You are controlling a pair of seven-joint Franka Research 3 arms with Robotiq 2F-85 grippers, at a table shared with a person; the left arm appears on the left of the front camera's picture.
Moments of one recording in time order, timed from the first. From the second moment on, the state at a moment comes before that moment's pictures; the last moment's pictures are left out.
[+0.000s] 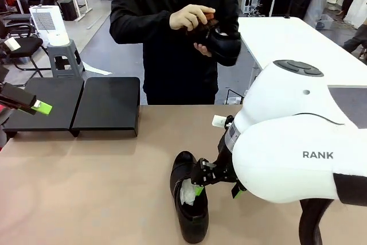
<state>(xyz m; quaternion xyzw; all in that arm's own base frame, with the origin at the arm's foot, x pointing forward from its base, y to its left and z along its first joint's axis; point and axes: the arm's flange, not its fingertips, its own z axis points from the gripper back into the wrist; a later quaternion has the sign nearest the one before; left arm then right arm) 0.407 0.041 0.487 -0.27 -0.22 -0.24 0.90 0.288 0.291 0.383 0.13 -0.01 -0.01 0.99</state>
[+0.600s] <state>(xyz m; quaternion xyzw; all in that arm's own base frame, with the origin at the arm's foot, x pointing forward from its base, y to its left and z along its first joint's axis) 0.407 0.041 0.487 -0.27 -0.22 -0.24 0.90 0.289 0.291 0.381 0.13 -0.02 -0.01 0.99</state>
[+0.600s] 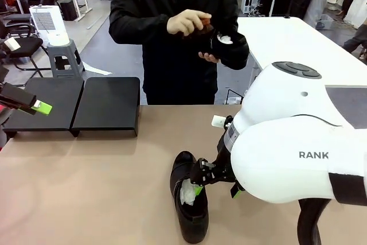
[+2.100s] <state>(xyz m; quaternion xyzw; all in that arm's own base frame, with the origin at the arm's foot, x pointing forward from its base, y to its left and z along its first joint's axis) 0.342 -0.027 0.470 -0.30 -0.14 -0.17 0.93 0.346 0.011 0.474 0.09 -0.06 -0.06 0.99</state>
